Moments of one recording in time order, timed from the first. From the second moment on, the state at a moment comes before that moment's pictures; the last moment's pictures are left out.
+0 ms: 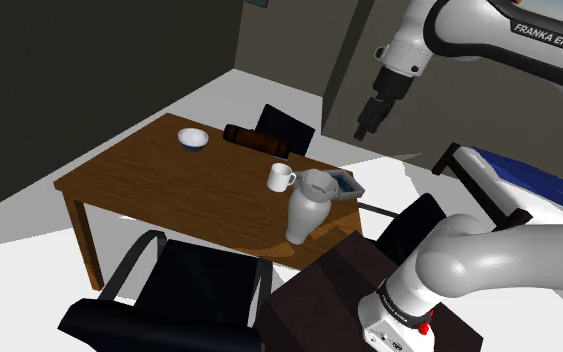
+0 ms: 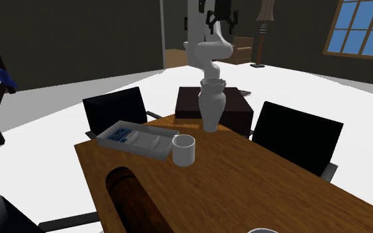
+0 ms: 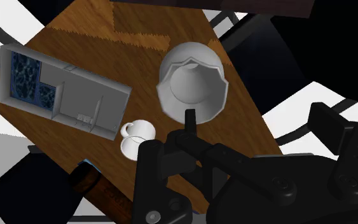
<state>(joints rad) 0.01 -0.78 -0.02 -2.31 0.00 1.55 -0.15</state>
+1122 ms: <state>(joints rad) -0.01 -0.37 -0.11 -2.38 -0.03 2.02 -0.25</state>
